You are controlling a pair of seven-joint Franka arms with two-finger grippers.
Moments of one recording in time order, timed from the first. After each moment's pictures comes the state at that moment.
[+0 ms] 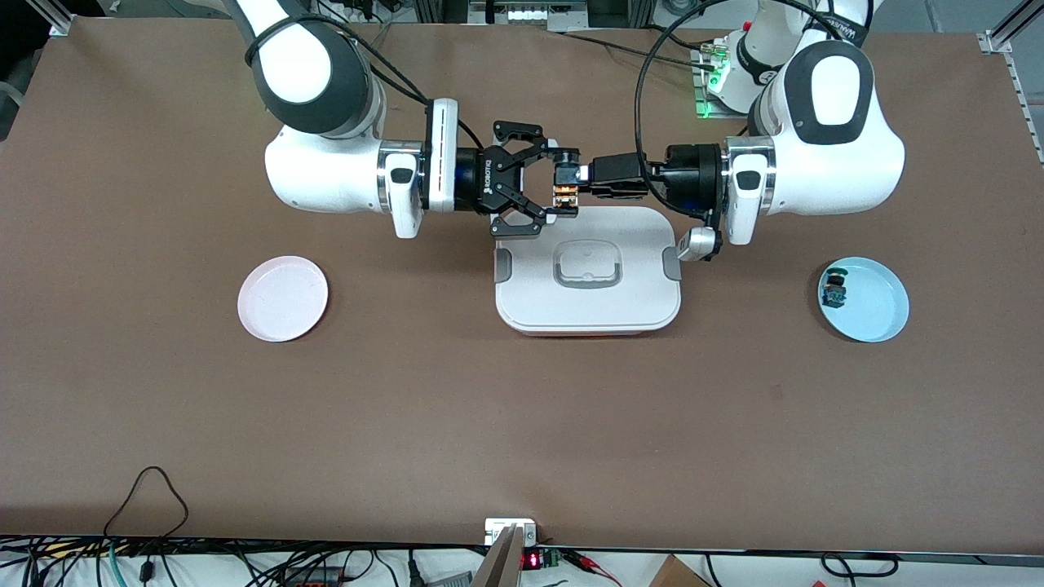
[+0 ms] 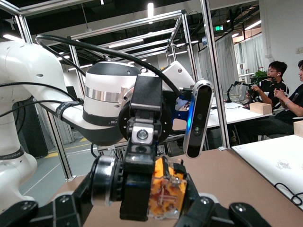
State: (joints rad) left arm 0.04 0.16 -0.44 -1.84 -1.51 1.98 0.07; right arm 0.57 0.33 0.05 -1.65 1.78 2.16 -1.82
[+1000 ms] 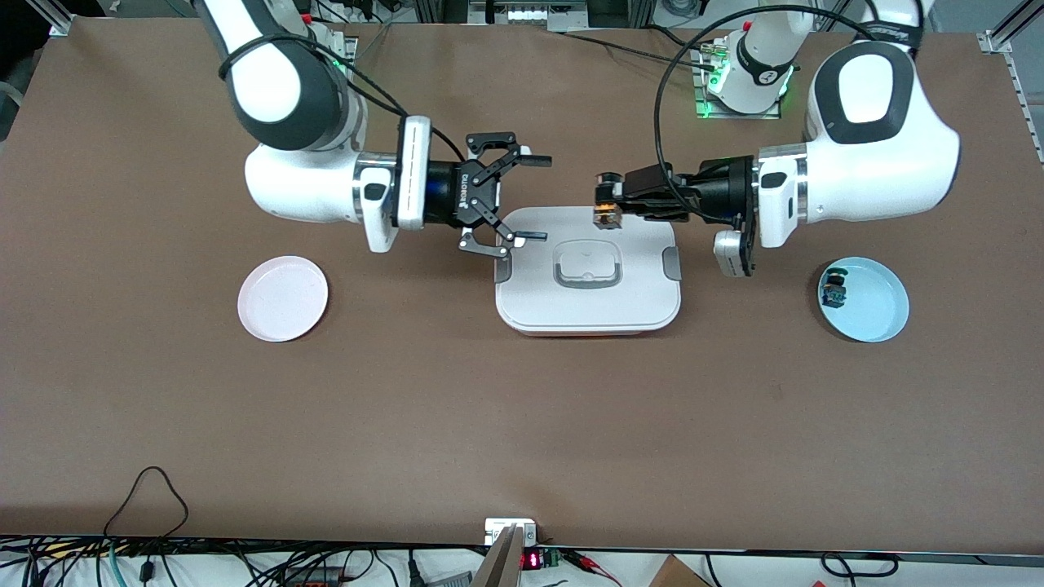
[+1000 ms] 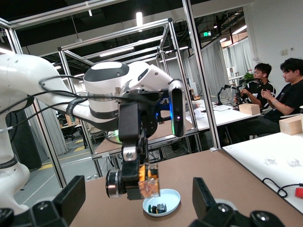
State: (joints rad) left arm 0.12 0.15 -0.43 -1.79 -1.06 1.89 0.12; right arm 0.56 0.31 -0.03 -1.70 1.82 2.09 -1.82
